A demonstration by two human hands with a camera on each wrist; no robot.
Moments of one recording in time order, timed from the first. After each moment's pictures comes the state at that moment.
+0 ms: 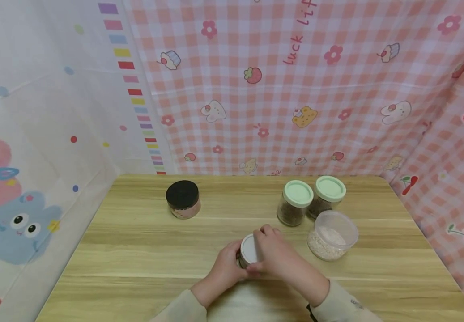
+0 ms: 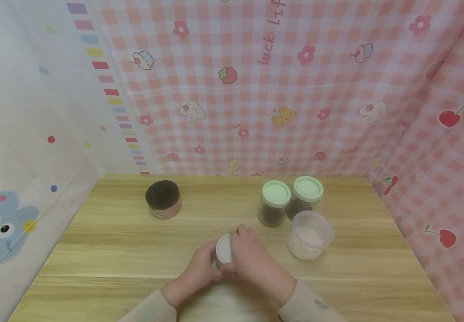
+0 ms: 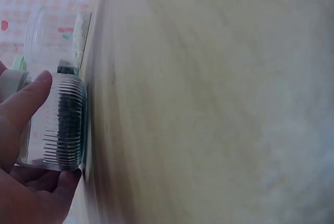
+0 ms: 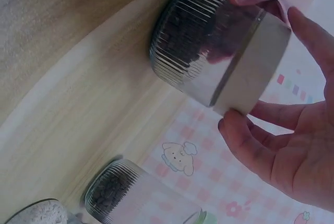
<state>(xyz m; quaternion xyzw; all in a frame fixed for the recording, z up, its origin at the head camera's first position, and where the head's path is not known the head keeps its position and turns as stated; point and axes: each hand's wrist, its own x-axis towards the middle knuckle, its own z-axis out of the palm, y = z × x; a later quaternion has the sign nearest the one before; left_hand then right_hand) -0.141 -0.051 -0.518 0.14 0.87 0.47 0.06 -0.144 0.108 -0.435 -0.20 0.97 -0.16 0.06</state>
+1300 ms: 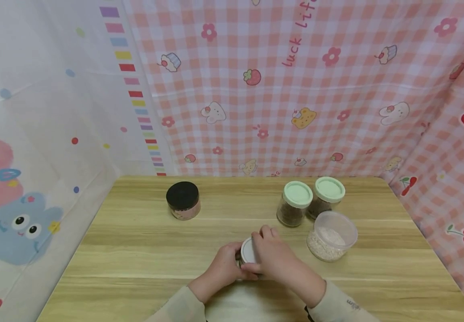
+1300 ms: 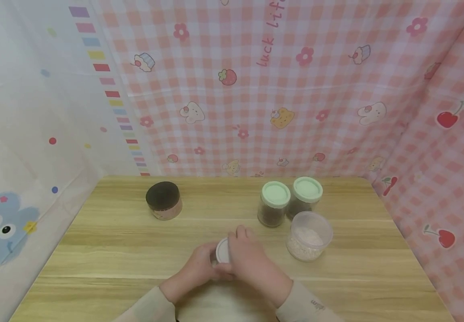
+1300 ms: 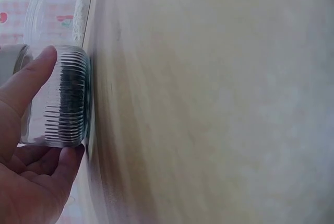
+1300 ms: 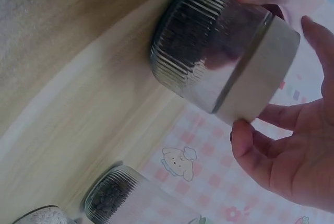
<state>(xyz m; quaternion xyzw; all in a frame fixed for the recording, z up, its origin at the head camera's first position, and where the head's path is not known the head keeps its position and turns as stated) -0.147 -0.057 -0.516 0.18 0.86 0.47 0.08 -0.139 0.105 -0.442 -0.23 0.96 -0.12 0.01</state>
